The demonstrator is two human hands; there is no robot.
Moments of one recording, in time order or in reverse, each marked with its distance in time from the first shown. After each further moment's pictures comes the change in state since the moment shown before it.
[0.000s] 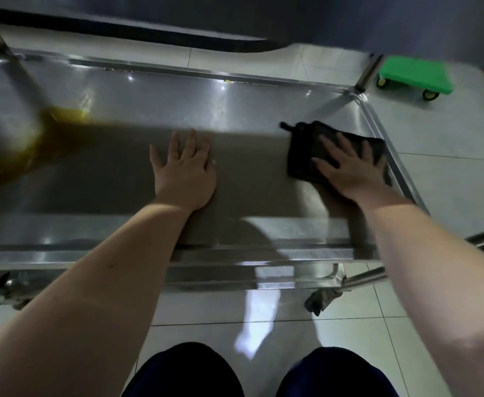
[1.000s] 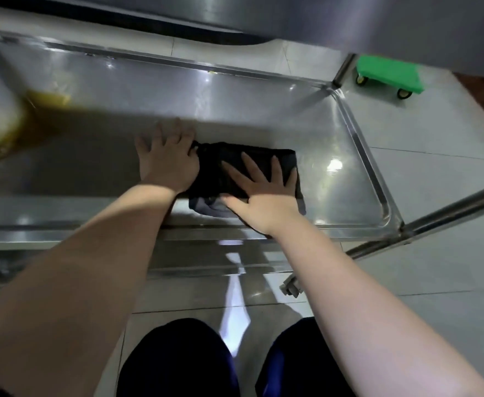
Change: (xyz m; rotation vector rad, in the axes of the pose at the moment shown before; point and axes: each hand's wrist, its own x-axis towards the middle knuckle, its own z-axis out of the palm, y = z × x) left_hand -0.003 0.002 0.002 -0.018 0.041 0.001; right_hand -0.111 -0.110 0.028 -0.049 0.006 -0.345
